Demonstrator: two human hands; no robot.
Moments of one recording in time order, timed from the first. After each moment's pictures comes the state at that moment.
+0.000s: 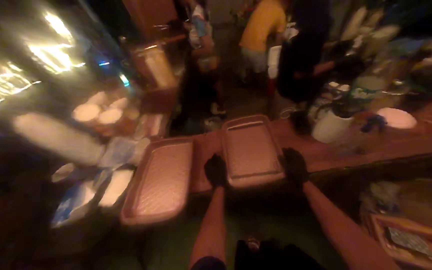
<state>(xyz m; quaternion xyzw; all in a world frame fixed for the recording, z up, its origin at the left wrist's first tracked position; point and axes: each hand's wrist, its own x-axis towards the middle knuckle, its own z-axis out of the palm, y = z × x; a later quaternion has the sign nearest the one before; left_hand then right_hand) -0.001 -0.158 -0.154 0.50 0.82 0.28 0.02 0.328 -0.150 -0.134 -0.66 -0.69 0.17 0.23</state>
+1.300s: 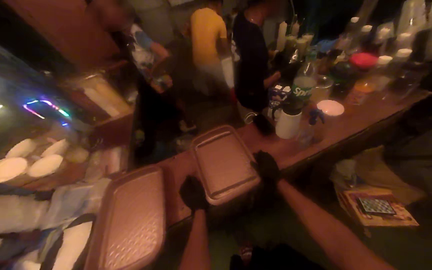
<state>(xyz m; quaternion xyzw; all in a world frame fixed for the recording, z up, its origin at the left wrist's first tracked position) 0.002 -0.166 -0.134 0.50 0.80 0.33 0.02 0.323 -0.149 -0.124 -0.70 -0.66 0.19 0.21</state>
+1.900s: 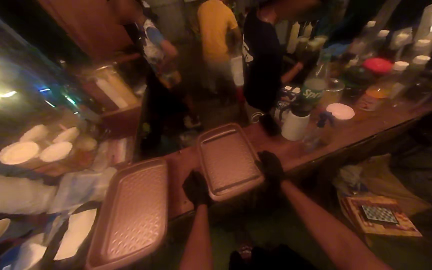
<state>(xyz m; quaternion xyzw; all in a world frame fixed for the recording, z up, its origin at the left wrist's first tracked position) -0.004 -0.161 -0.151 0.51 0.80 0.33 0.00 0.328 -0.154 -0.131 -0.68 -0.66 0.21 0.25</state>
